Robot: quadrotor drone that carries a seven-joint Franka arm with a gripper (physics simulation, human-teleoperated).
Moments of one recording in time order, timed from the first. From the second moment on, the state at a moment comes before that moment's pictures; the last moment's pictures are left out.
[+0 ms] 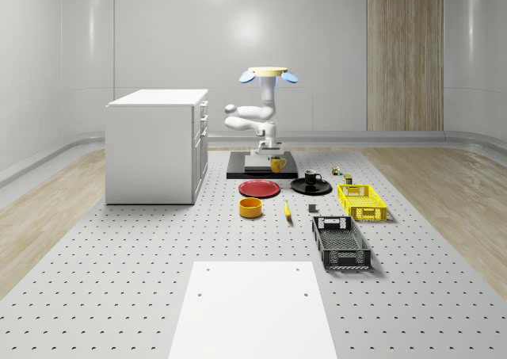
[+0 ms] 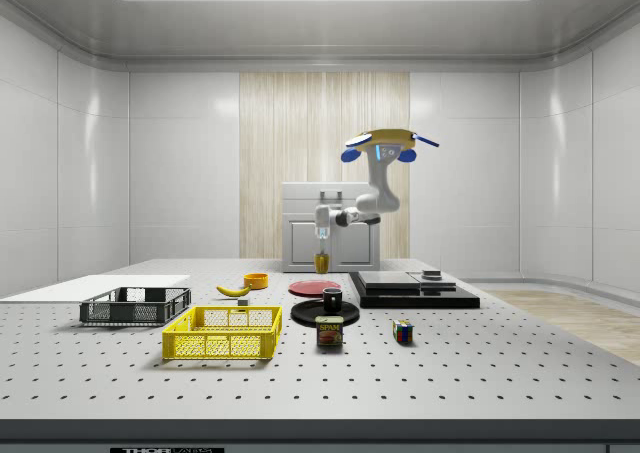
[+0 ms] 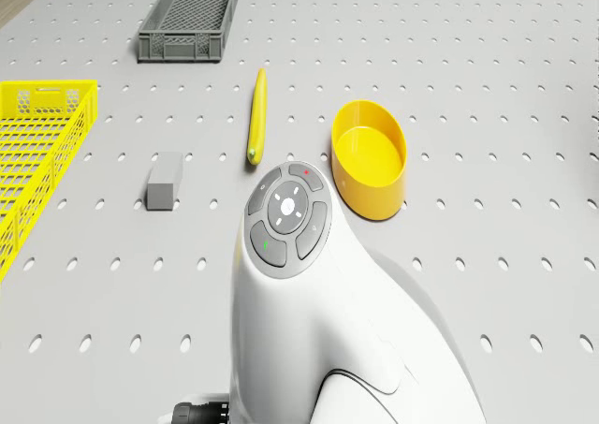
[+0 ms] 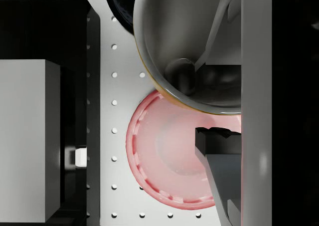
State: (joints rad) arm -1.27 -1.53 1.26 -2.79 -1.88 1.63 1.72
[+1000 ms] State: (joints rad) arm -1.19 -1.54 1.26 -2.79 -1.87 1.65 1.64
